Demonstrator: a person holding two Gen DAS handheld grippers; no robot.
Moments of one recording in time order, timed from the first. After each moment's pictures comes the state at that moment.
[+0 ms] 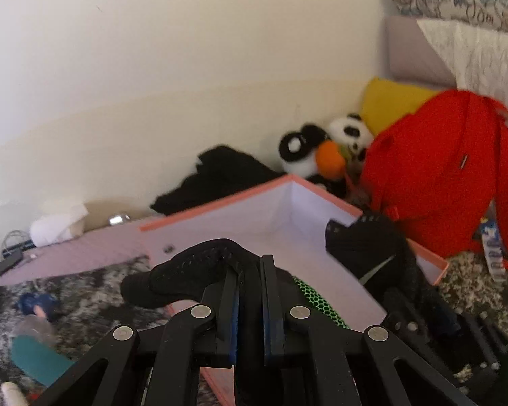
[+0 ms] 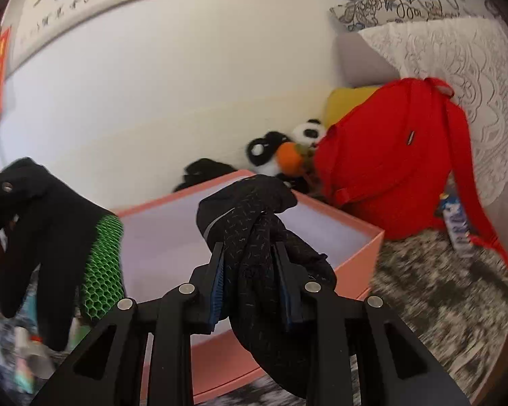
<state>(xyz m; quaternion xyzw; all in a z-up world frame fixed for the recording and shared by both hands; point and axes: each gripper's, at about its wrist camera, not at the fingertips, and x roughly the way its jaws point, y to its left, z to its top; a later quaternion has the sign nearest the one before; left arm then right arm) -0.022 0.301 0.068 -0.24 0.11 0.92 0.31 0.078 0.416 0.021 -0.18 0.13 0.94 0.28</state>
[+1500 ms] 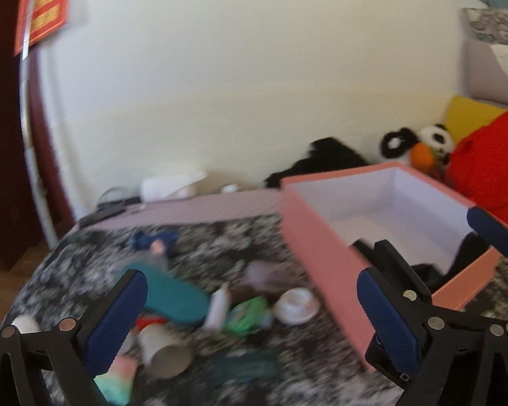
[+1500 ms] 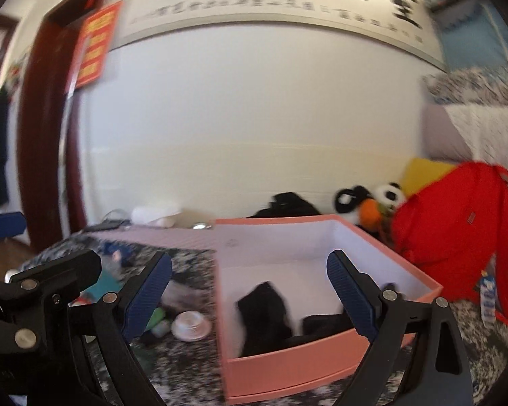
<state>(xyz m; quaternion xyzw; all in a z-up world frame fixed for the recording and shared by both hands) 0.030 0.121 0.046 -0.22 0.06 0.96 0.16 0.079 0.272 0.042 -0.13 -0.02 0.98 0.12</state>
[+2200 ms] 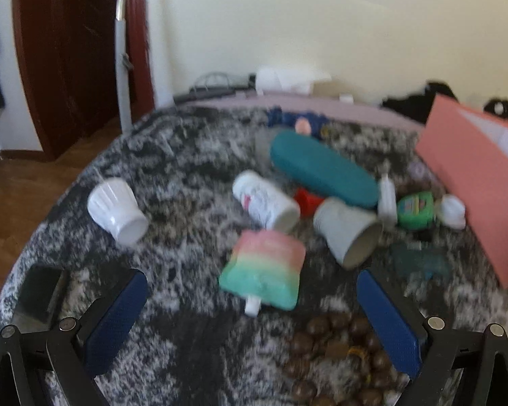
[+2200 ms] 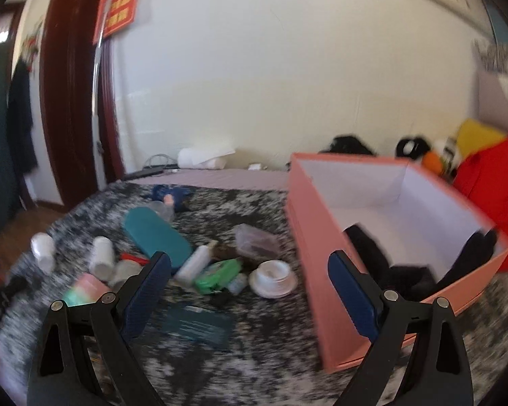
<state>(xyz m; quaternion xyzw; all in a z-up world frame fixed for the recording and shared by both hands) -0.015 -0.053 -0.056 -0.36 0.01 0.93 0.06 0.019 0.215 -0.007 -0.25 0.05 0.97 0.03</state>
